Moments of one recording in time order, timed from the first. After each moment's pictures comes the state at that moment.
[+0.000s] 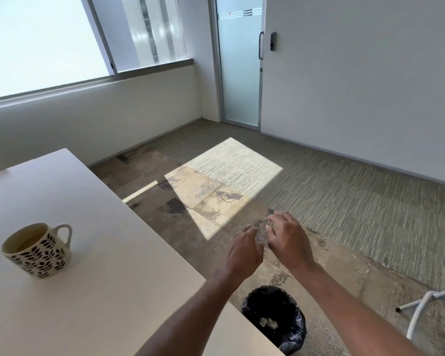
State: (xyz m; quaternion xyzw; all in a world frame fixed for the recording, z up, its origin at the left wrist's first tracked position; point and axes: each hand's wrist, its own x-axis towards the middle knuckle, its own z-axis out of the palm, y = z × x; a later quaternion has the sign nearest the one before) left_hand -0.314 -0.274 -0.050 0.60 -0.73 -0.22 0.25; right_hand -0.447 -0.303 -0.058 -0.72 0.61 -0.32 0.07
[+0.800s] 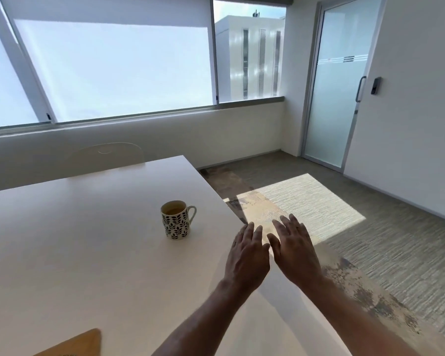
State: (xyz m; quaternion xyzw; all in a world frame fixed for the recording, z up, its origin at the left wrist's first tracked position) left_hand -0.156 -0.162 -0.003 0.72 -0.63 0.02 0.31; right_hand -0.272 -0.226 0.002 -0.85 0.44 -0.29 0.02
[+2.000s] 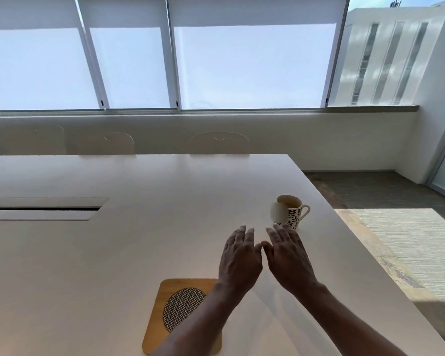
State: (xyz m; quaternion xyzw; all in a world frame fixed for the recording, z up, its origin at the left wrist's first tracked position) left_hand 0.020 0.015 -0.009 0.85 -0.40 0.07 0.32; right_hand -0.063 -0.090 -0.005 -0.94 0.22 -0.26 0.06
